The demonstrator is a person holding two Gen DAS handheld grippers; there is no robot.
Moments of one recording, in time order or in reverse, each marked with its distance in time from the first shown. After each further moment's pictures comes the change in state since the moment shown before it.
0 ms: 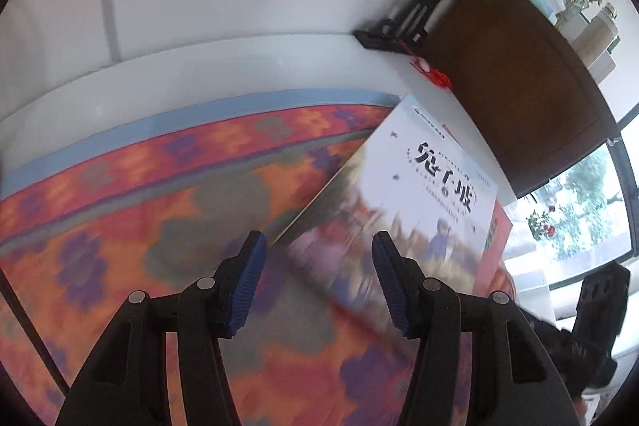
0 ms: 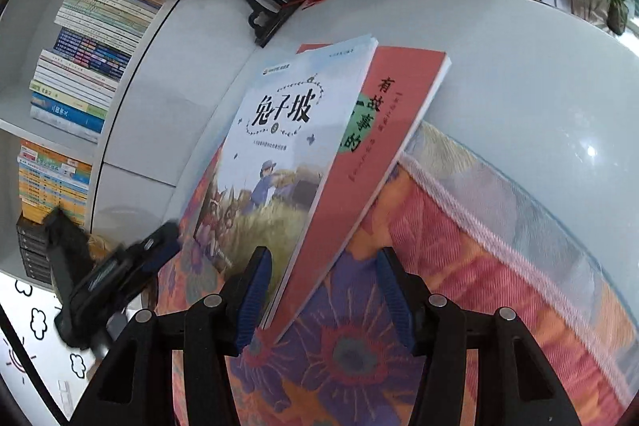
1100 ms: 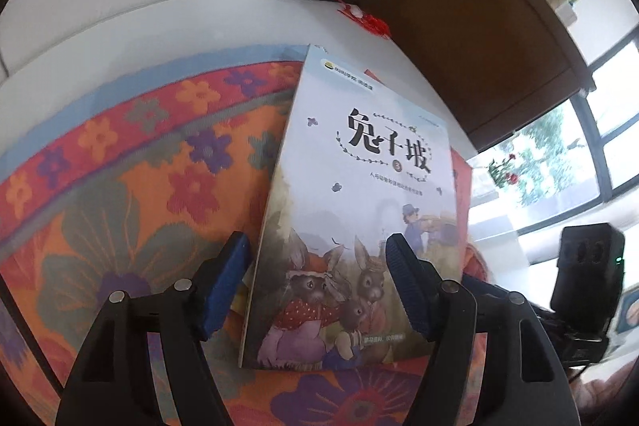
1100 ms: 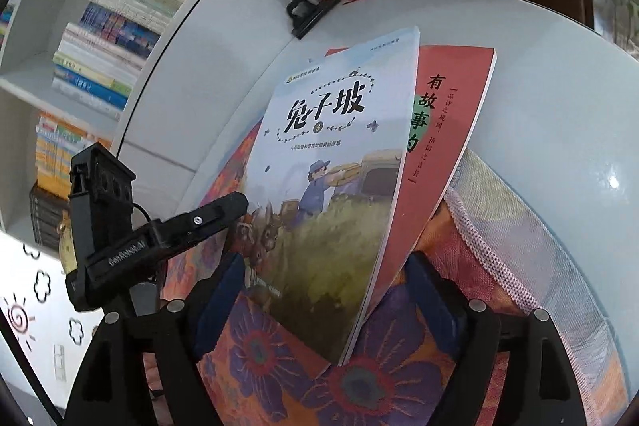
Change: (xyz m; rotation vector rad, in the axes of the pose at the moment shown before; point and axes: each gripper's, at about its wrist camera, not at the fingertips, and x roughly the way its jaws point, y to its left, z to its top) left arm 0.032 -0.040 0.009 0.108 0.138 -0.182; right arm 0.021 0.006 0.006 -0.133 0.035 0.080
